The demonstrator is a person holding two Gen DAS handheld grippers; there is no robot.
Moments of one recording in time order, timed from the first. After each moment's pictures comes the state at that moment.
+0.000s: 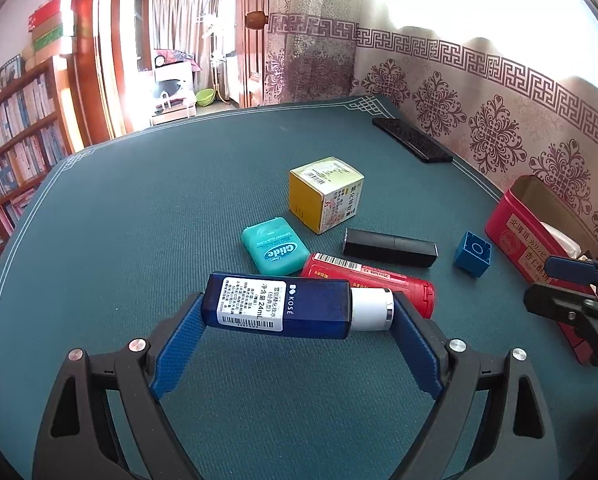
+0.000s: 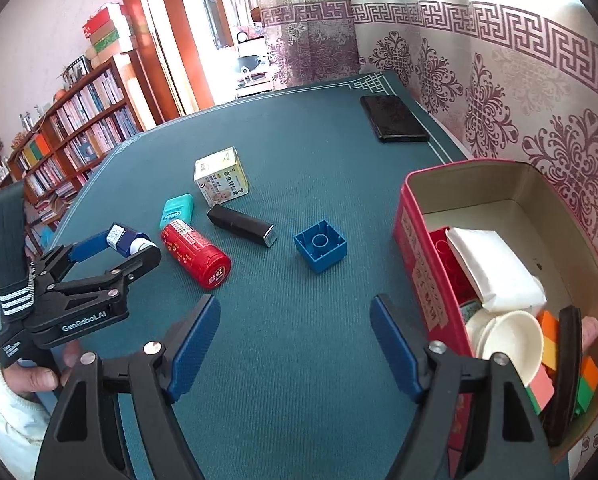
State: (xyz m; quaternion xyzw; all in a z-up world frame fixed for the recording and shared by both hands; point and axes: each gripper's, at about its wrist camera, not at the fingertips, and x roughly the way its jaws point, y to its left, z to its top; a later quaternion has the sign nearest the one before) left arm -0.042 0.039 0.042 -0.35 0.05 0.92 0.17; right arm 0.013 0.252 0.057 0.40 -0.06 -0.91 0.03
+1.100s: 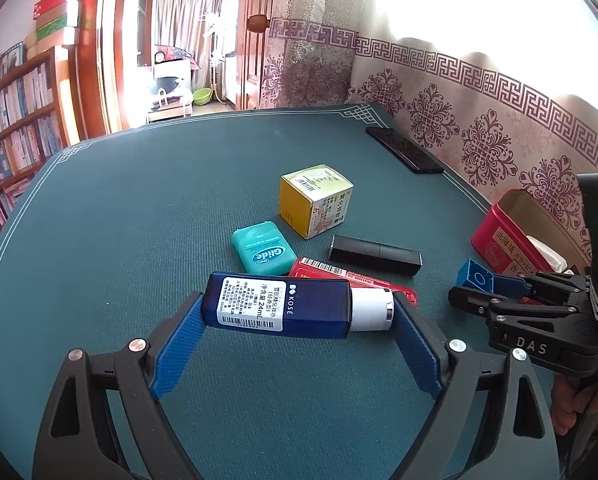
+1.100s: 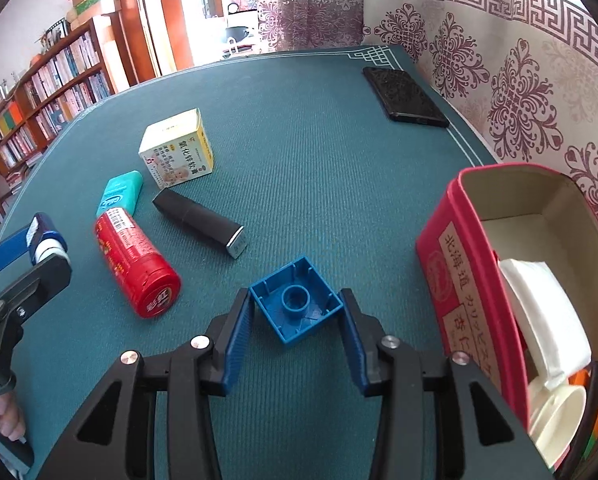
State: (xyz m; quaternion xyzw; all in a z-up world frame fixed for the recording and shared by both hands) left arm -0.036 0.036 0.047 -0.34 0.02 0.92 0.18; right arm -0.040 0.243 0.019 0.44 -0.02 -0.90 0.01
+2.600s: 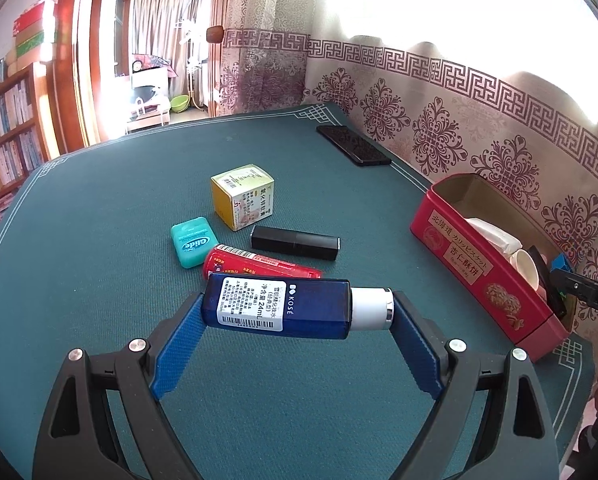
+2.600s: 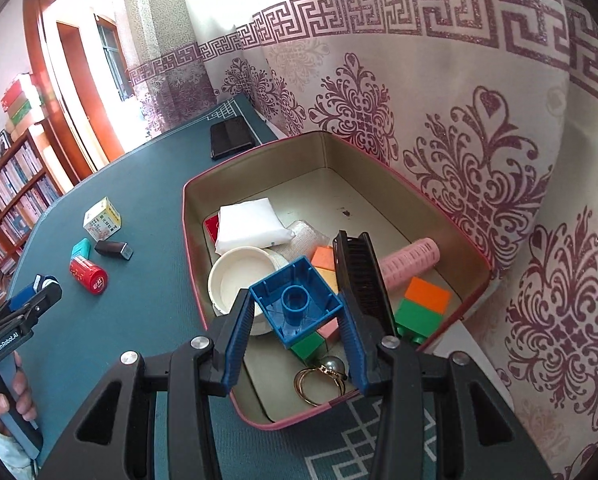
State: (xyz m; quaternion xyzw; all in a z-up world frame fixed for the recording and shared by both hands) left arm 0.010 0.083 0.062 -0.34 0.04 0.92 0.22; right arm 0.113 0.377 0.061 0.36 -0.15 -0.91 -0.13
